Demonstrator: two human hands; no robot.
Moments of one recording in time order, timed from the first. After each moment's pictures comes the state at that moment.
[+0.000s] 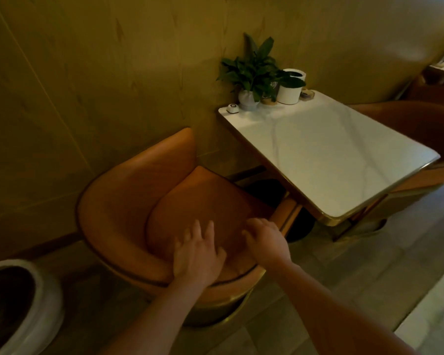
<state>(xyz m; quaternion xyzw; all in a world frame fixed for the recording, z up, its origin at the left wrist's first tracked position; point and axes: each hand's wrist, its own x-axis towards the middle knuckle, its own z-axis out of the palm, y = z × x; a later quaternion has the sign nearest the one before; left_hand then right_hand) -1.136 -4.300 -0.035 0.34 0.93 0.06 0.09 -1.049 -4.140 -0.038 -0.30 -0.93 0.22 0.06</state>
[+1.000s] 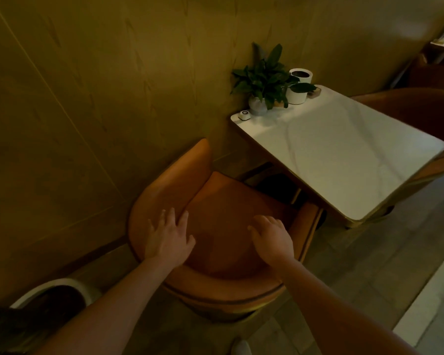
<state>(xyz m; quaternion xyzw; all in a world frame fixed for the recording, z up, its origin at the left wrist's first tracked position) -1.307 -4.400 0.050 0.38 0.92 -0.06 0.09 -1.130 -4.210 0.033 -0.36 -0.90 0.24 0.07</state>
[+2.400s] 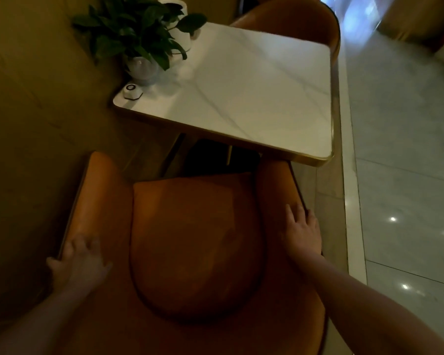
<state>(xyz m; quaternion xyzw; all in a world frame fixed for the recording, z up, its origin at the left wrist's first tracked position) -1.628 -4.261 -0.135 0.49 0.85 -0.18 0.09 -1.154 -4.149 -0.128 -0.72 -0.68 0.10 -0.10</state>
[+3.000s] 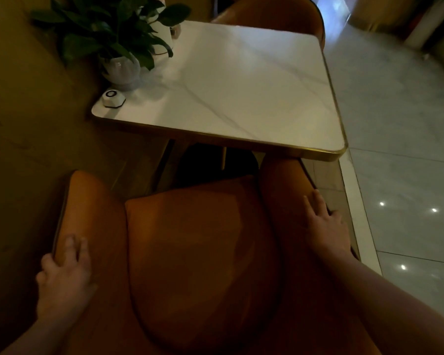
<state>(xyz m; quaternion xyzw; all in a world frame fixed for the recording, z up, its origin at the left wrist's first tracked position) -1.687 -4.209 -0.174 0.56 0.81 -0.17 0.03 -1.159 -4.124 -0.146 -0.74 -0.66 0.04 -0.08</state>
